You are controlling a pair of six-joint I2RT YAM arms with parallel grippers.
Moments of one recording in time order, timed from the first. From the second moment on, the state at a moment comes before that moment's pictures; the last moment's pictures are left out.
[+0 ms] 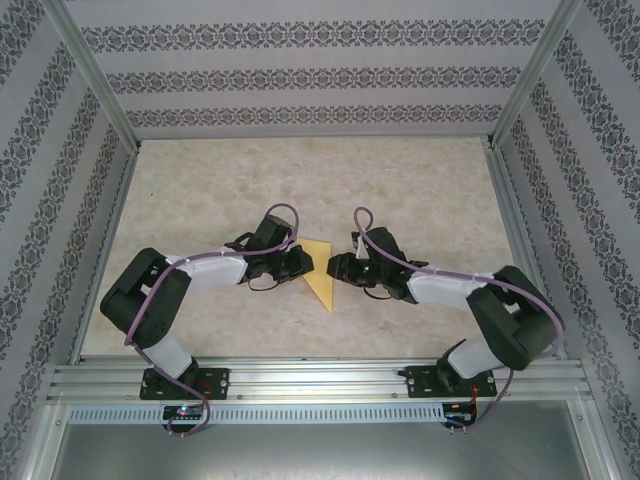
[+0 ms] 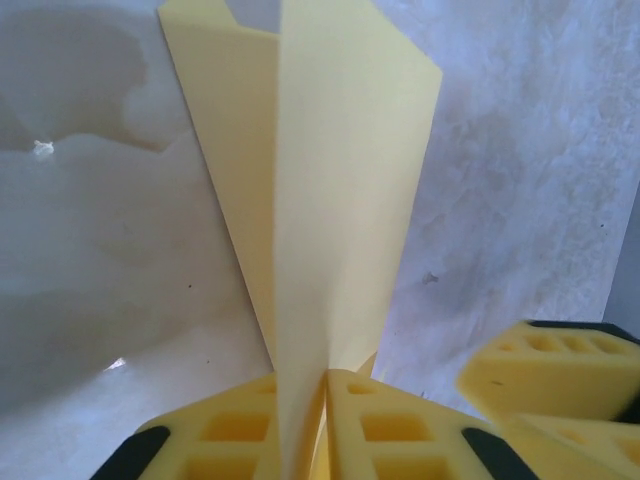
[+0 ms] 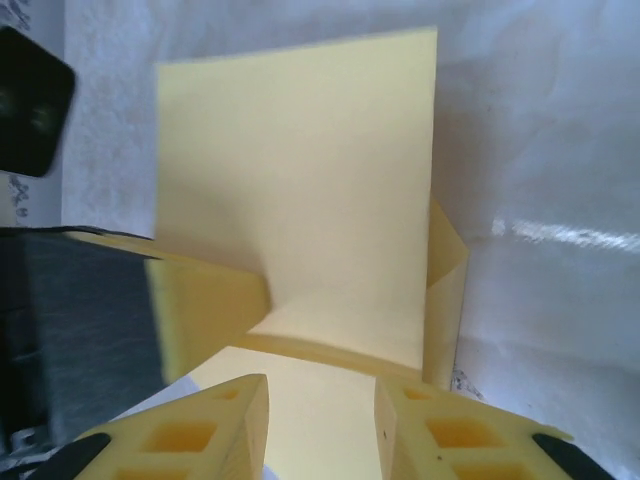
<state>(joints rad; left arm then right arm) -0.62 1.66 0.82 -0.05 0.41 -0.96 0.62 1.45 0.56 0.18 -0.36 0.81</state>
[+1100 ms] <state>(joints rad) -0.62 1.69 0.88 -0.10 0.41 -0.96 1.19 1.59 0.65 0.10 0.54 0.16</state>
